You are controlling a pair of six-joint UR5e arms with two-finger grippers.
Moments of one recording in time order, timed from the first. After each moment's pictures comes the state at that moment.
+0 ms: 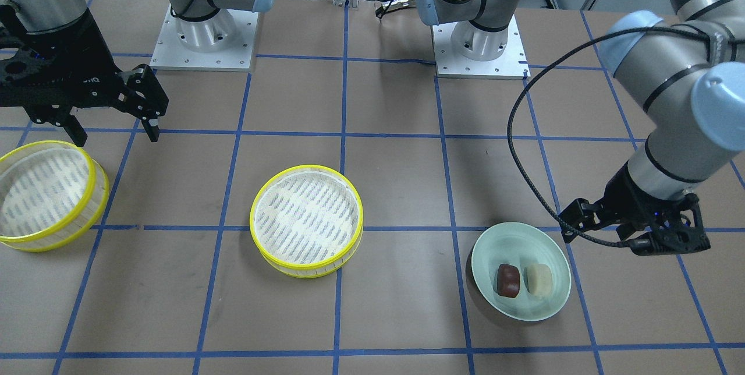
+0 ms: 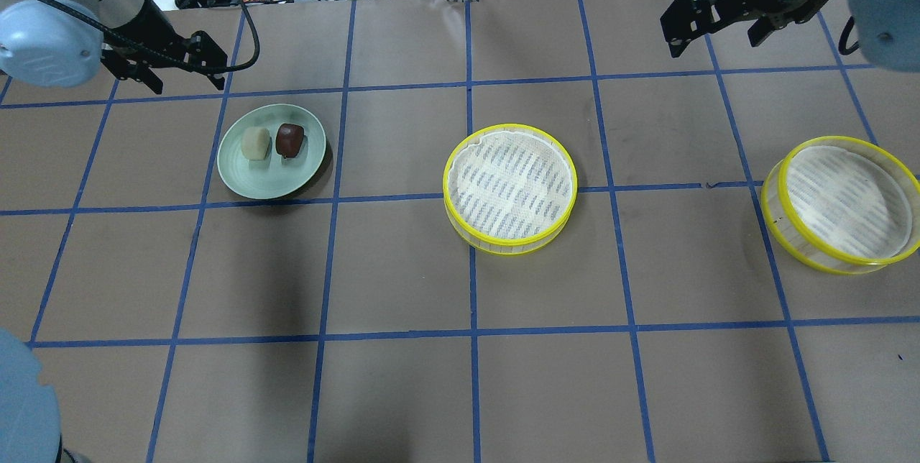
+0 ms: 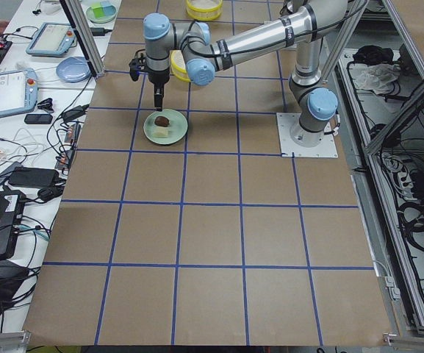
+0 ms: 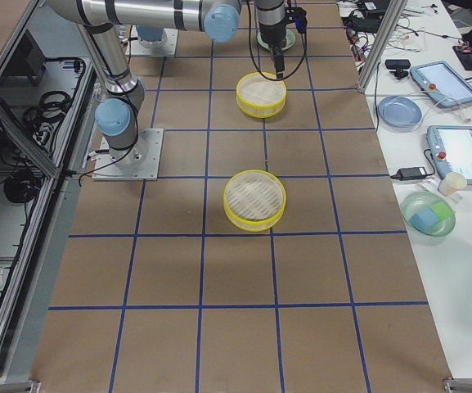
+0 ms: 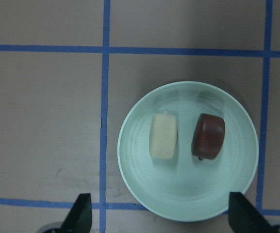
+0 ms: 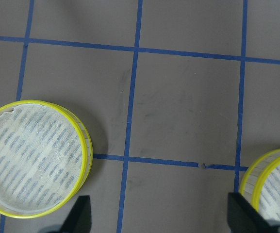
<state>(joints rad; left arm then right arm) -1.32 -1.92 -1.54 -1.16 1.58 0.21 1.47 -1.57 1.59 -1.82 -1.53 -0.19</state>
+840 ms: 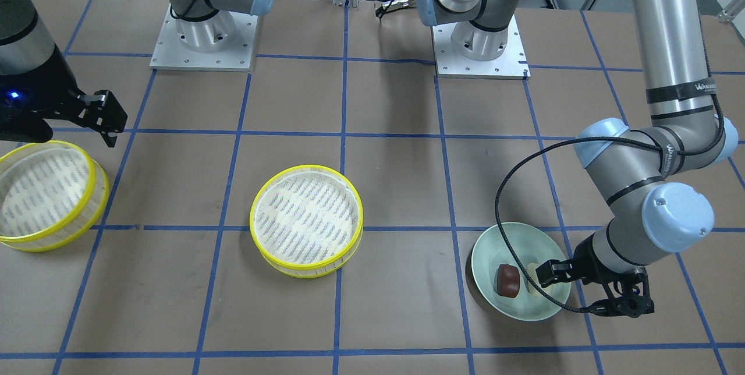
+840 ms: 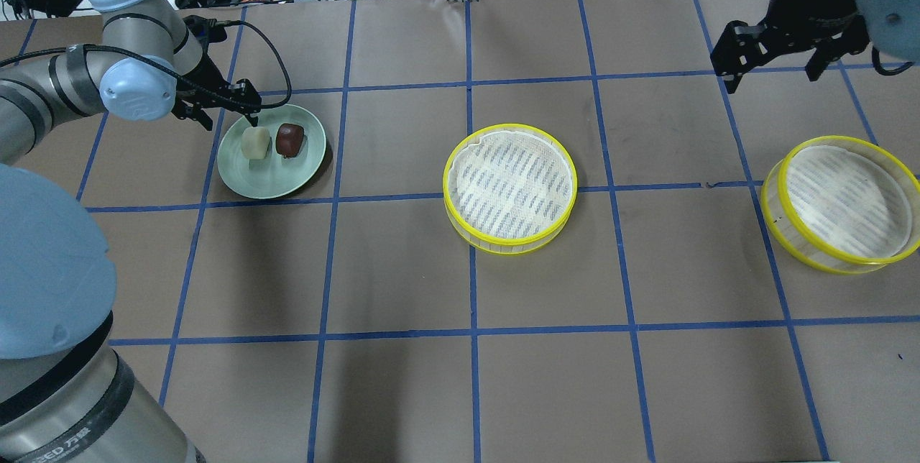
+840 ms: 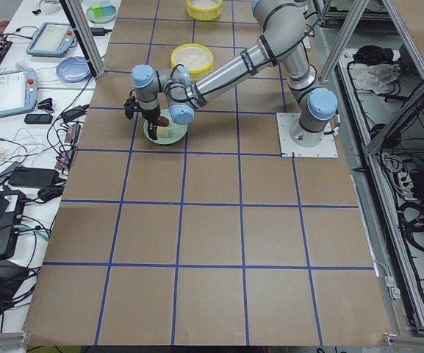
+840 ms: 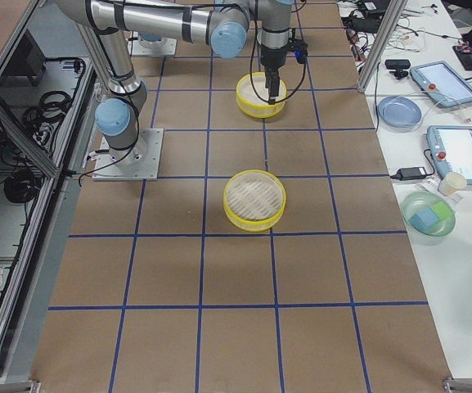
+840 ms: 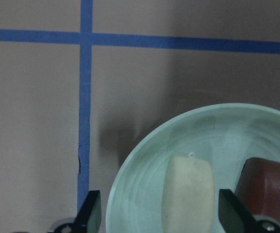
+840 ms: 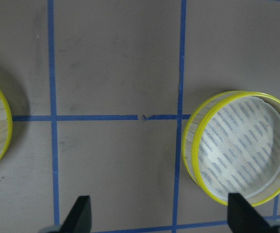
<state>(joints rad) -1.31 -2.13 -1.54 -1.01 1.57 0.19 1.37 -1.51 1.60 -1.69 -1.72 -0.22</state>
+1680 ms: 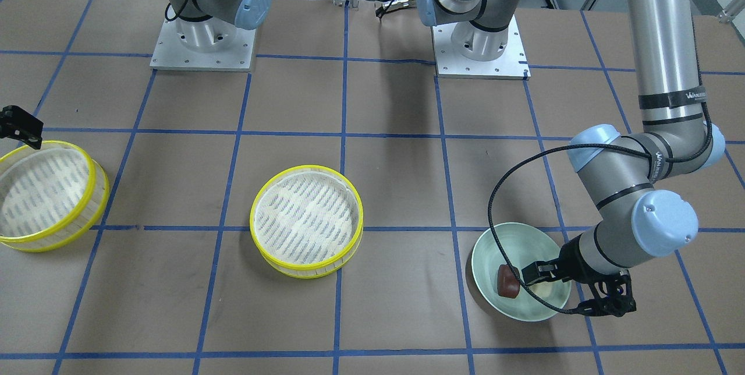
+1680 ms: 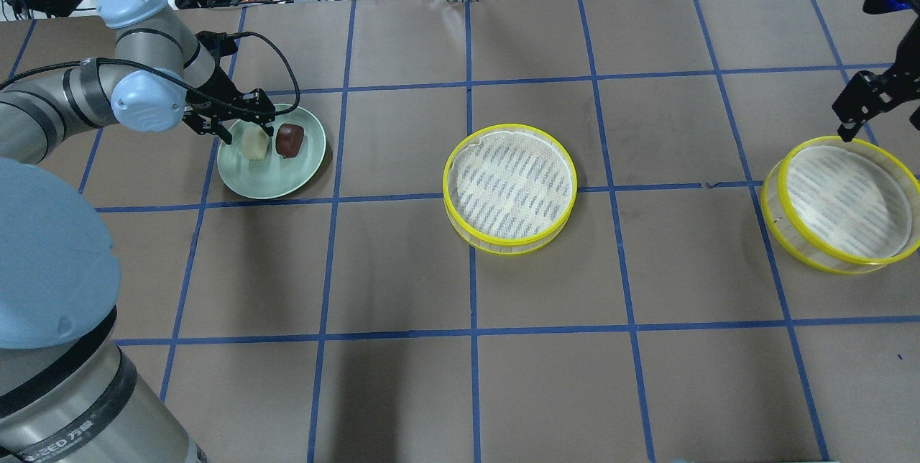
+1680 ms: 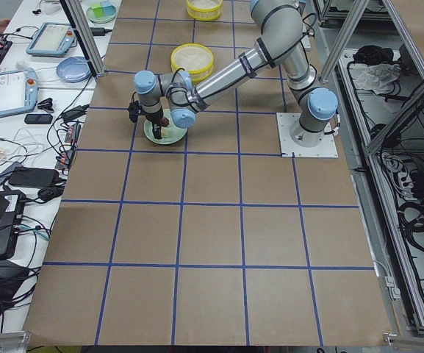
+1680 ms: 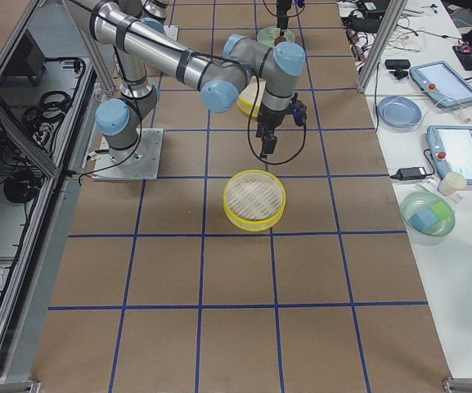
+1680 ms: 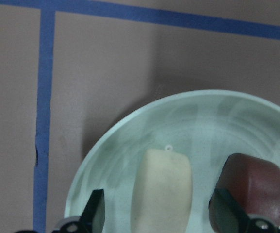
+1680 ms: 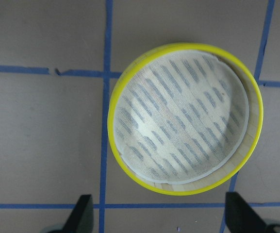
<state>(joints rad) -1.31 -2.15 -1.58 -1.01 1.51 0.14 1.05 -1.43 1.67 -1.71 -1.73 -0.56</state>
